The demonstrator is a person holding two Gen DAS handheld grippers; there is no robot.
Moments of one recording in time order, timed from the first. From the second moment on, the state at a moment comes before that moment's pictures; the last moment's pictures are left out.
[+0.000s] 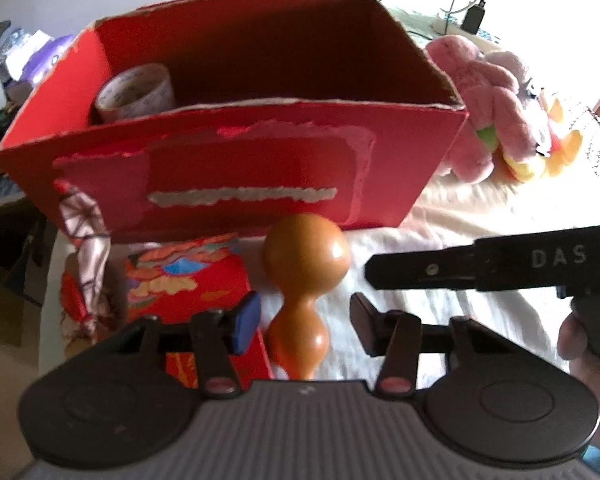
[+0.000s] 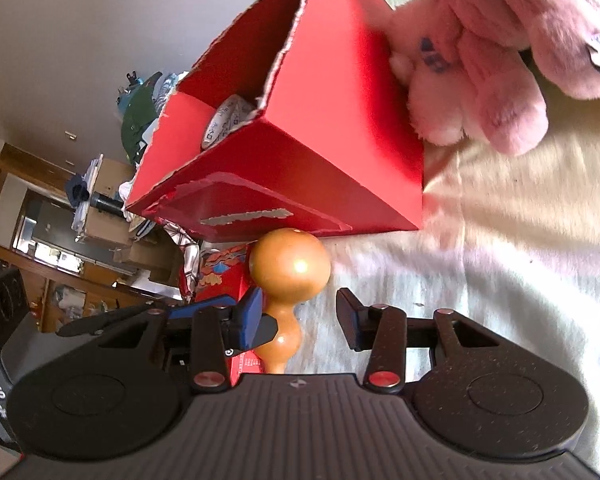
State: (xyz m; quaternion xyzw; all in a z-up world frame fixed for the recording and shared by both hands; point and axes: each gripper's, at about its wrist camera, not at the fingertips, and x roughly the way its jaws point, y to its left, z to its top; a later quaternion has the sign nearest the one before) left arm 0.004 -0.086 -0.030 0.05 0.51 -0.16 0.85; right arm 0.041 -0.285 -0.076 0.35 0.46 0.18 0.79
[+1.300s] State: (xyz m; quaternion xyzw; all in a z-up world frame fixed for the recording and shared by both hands) left arm 0.017 -0.119 -0.050 0.12 0.53 -0.28 0.79; right arm 0.032 -0.294 -0.089 0.38 0.48 0.17 0.77
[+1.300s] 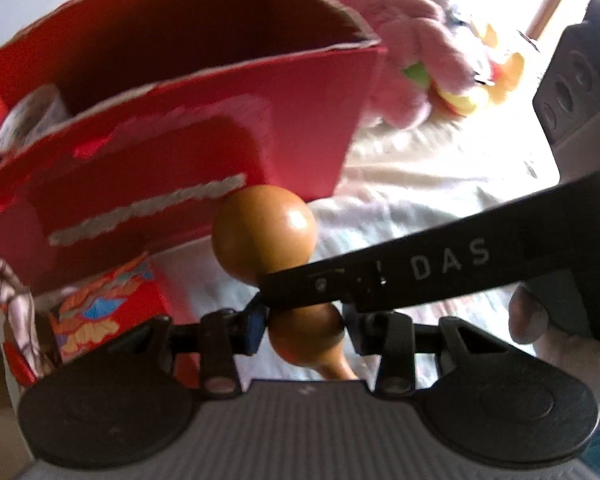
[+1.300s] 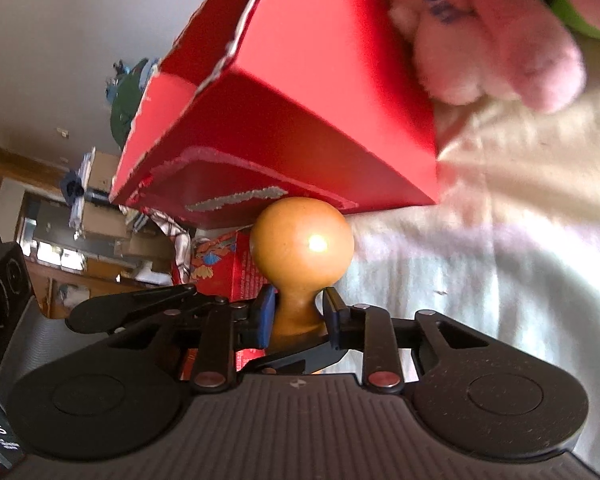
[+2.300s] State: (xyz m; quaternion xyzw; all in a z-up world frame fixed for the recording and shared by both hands) left arm 0.013 -0.137 0.063 0.20 0.31 -0.45 0.82; right arm 0.012 -0.300 0.029 0.36 0.31 0.07 0.88
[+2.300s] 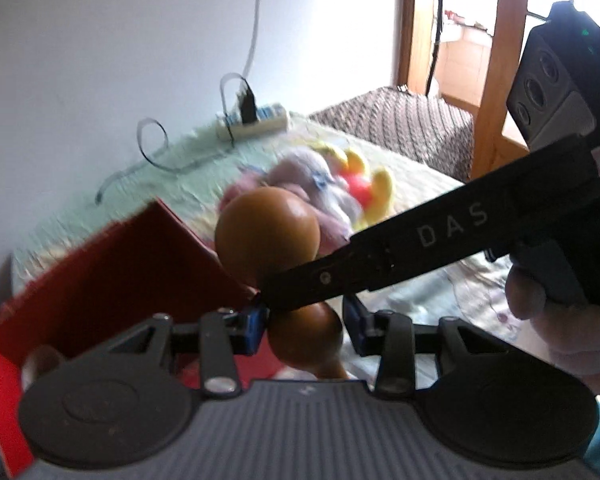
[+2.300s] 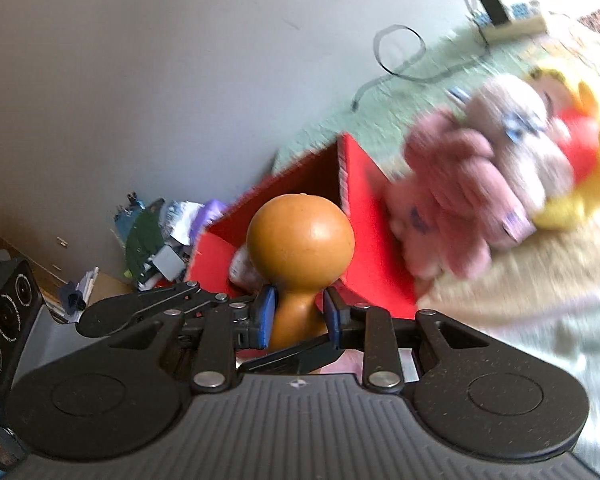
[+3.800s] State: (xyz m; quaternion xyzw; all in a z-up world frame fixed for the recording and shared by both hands) left arm 0.181 -0.063 -0.009 0.15 0.46 -0.32 0.82; right arm 0.193 -0.246 -0.004 0.18 0.46 0.05 0.87
